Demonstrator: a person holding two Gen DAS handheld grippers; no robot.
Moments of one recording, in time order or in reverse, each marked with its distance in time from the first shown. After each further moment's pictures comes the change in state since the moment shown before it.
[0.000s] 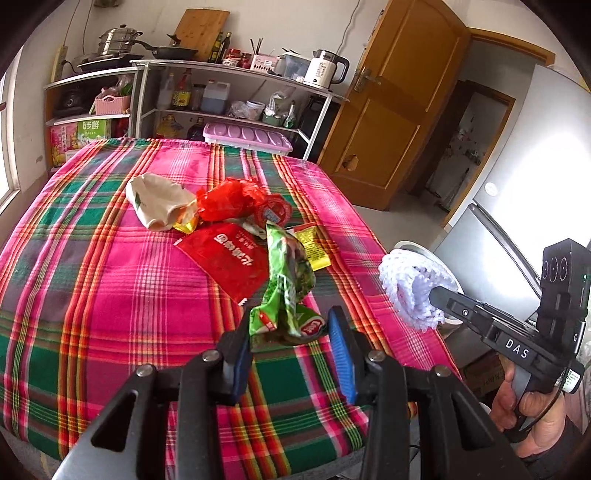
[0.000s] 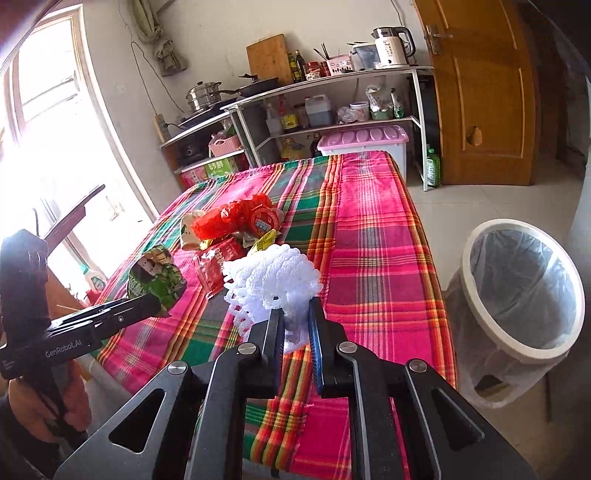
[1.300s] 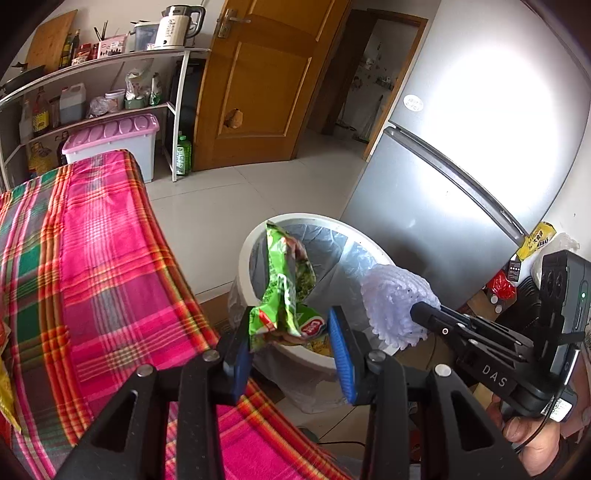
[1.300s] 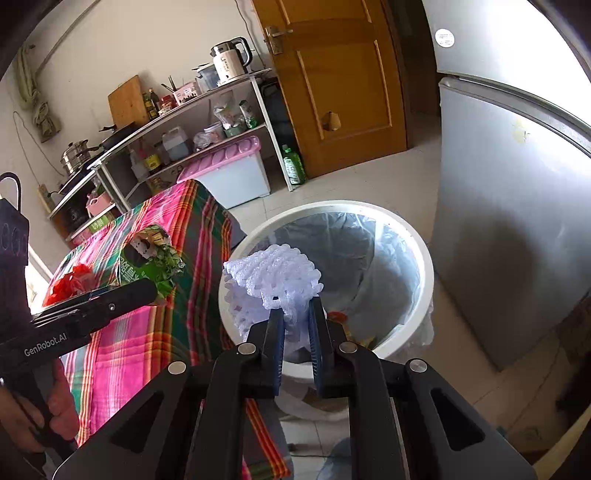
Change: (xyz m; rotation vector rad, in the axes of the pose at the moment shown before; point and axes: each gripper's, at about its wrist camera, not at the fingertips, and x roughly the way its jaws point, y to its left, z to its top) left arm 0.186 -0.215 0.047 0.299 0.188 -0.261; right arm -0.040 -0.213 -0.010 0.311 -0.055 -0.380
